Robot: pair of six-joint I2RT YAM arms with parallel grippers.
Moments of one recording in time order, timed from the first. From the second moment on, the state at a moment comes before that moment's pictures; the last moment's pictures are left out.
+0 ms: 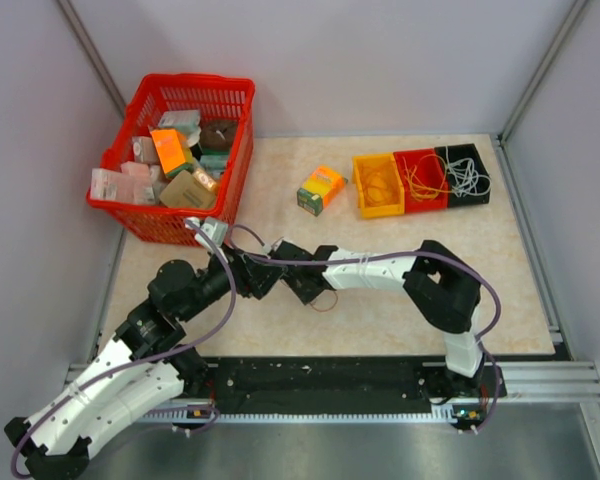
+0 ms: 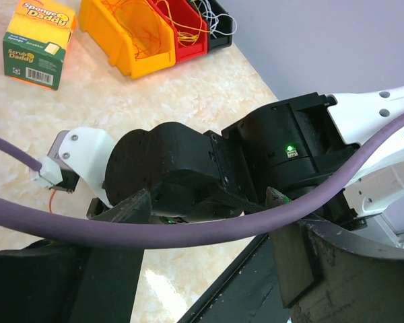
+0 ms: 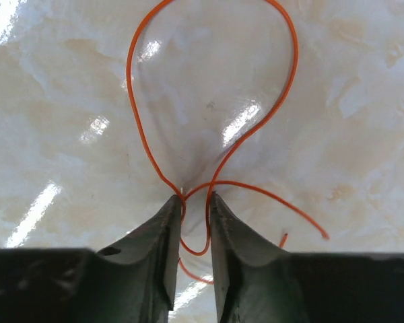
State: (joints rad) left arm -0.73 0.53 0.64 -0.21 0.09 -0.55; right arm 1.09 1.95 1.33 -0.56 0.23 0.28
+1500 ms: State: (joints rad) left arm -0.73 0.72 0.63 -0.12 0.16 -0.53; right arm 0.36 2.03 1.72 -0.48 0.27 0.20
